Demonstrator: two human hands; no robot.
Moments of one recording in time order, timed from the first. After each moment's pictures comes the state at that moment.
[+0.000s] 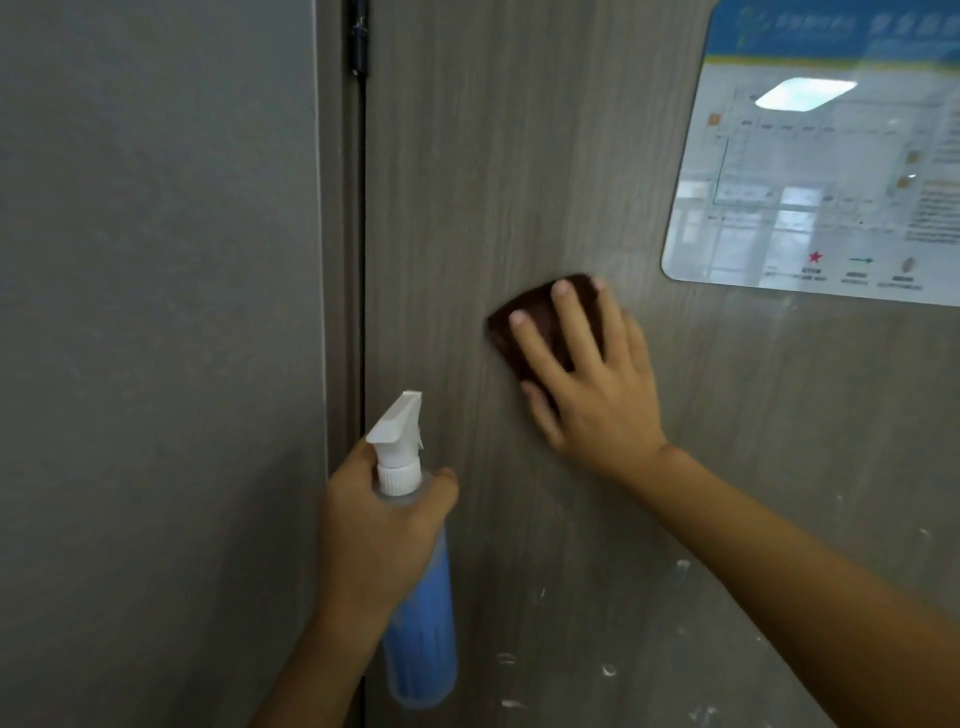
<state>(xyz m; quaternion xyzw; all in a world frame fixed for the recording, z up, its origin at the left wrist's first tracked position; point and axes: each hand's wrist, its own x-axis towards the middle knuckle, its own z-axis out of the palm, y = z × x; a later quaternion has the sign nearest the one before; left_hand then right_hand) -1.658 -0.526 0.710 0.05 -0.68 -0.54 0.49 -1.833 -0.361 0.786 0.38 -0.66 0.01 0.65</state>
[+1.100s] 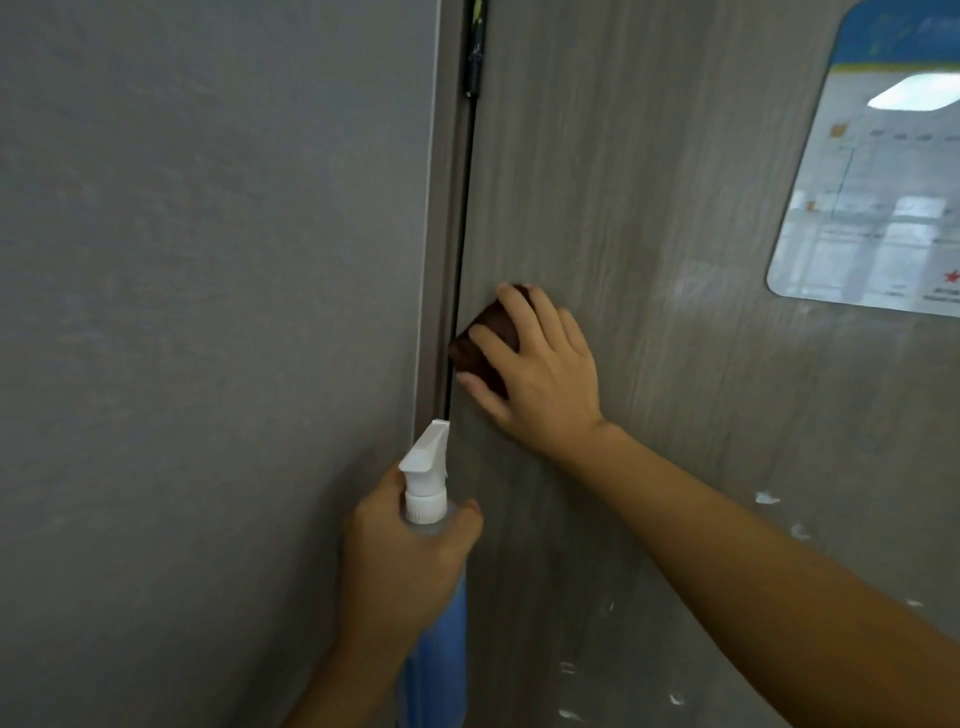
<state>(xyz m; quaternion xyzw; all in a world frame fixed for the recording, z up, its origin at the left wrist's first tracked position) -1.619 -0.553 0.686 0.13 -0.69 -0.50 0.51 -1.801 -0.483 0.798 0.46 -0.65 0.10 0.59</state>
